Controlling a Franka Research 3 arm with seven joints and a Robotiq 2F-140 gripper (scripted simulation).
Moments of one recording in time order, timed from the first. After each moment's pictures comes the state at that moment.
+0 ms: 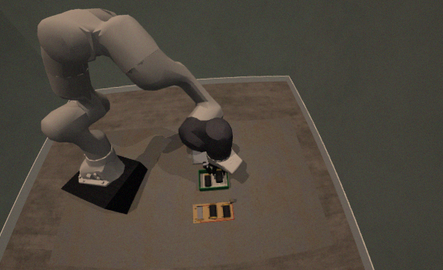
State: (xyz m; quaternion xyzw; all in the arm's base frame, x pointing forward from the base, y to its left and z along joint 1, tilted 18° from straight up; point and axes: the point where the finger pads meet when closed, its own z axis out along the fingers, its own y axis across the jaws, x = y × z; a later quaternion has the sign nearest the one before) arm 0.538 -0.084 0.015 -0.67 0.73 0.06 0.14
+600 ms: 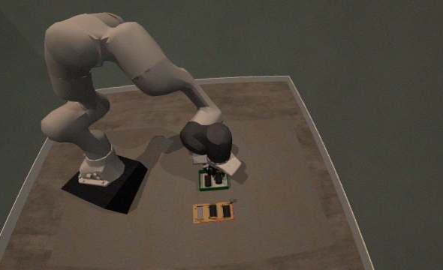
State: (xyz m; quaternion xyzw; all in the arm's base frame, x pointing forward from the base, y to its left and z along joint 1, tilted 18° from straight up) arm 0.538 -0.076 -0.007 -0.67 0.73 0.07 0.14
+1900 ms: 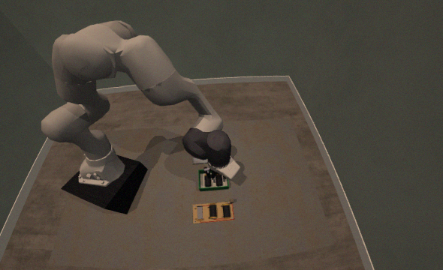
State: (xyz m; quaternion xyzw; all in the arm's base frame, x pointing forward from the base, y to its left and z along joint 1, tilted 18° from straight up) arm 0.546 -0.066 -0.045 -0.67 0.73 0.06 0.14
